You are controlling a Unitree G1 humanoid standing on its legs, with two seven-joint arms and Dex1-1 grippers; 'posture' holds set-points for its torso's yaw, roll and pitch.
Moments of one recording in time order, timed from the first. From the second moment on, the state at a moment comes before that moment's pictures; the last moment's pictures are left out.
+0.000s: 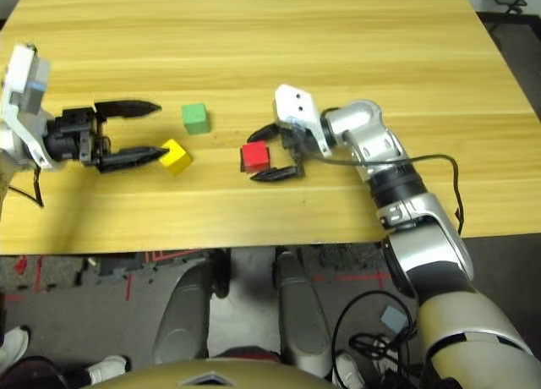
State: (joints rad) left arm -0.62 0.83 0.13 -0.04 -0.59 0.46 -1.24; right arm -0.97 -0.52 0.25 0.49 0.22 0.13 1.53
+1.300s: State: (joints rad) left arm -1.11 0.62 -0.22 0.74 -0.02 0.08 -1.35; right arm -0.98 -0.73 0.17 0.15 0.41 0.46 1.54
